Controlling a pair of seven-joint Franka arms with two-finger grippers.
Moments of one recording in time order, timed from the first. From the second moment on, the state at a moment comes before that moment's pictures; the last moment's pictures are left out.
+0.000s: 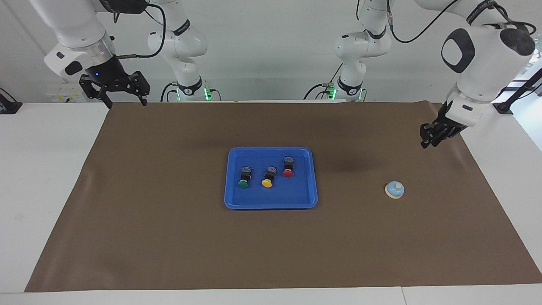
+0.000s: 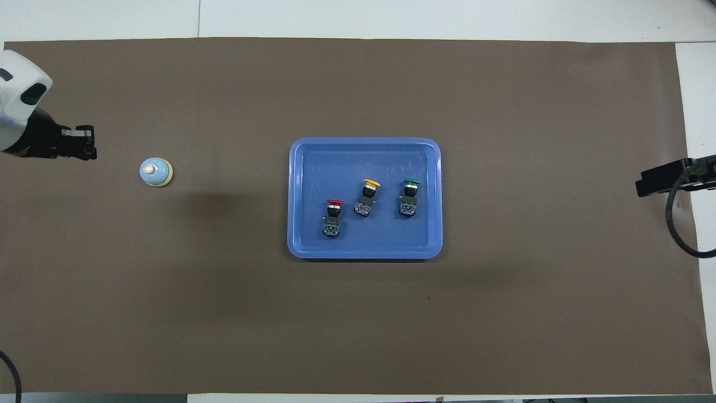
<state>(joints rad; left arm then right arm) 0.04 0.02 -0.03 -1.70 0.00 1.72 -0.06 -0.02 -0.04 0.00 -1.56 -0.01 1.46 -0.09</state>
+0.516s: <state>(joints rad) 0.04 -0.09 -0.03 -1.70 0.00 1.58 -0.06 -0.02 -0.04 0.00 -1.56 -0.01 1.46 -0.09</state>
